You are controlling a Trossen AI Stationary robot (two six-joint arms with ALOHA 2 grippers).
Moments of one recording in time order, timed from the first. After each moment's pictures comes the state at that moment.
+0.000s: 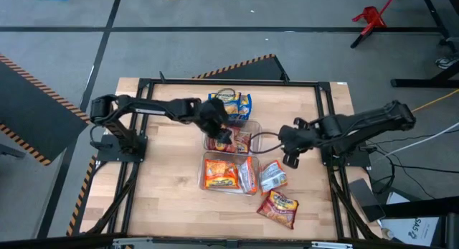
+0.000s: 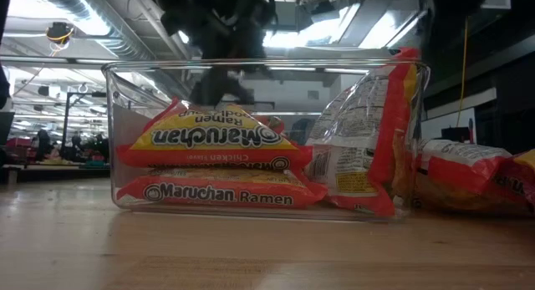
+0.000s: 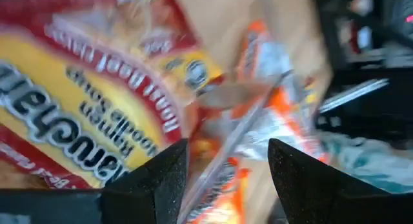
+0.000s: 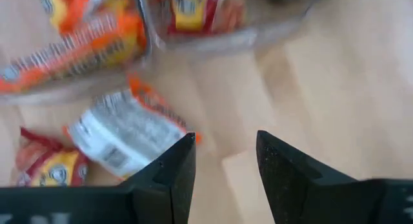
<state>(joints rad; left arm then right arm) 0.19 1.61 1.12 -0.34 0.40 -0.88 0.24 1.24 1.16 -1.10 0.21 0.55</state>
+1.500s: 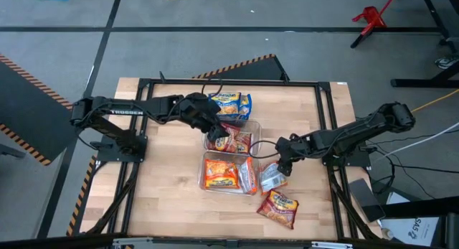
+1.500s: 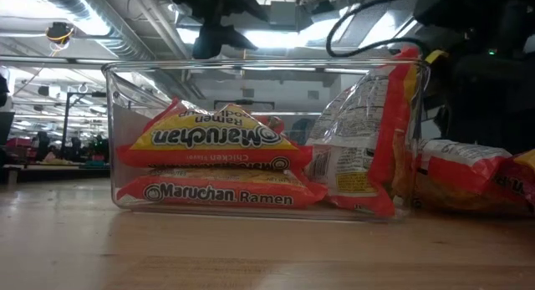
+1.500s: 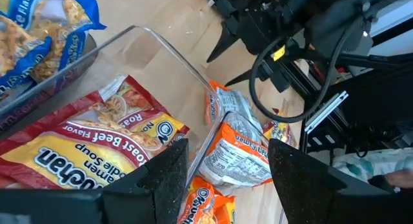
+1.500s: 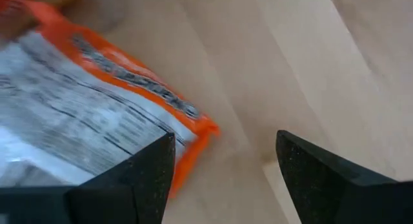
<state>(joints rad) 0.13 1.38 1.12 -0.32 0.19 -0.69 0.23 1.25 0.60 -0.50 0.12 0.68</state>
